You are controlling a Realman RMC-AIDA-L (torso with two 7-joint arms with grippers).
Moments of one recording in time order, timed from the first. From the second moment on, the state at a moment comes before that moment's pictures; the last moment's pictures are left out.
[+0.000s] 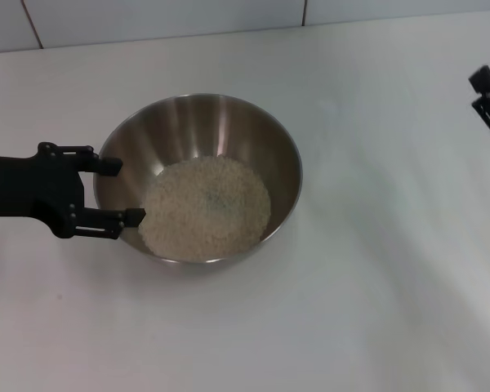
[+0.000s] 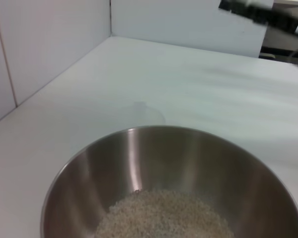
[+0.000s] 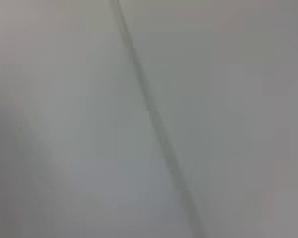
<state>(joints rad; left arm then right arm) -0.43 -2.06 1.03 1.21 2.08 1.62 -1.67 0.23 1.92 0.54 0.31 -2.23 -1.59 0.48</state>
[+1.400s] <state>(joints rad) -0.46 -2.07 1.04 1.21 2.09 1.61 -1.68 0.53 2.09 -0.97 -1.10 -2.03 -1.55 1.52</state>
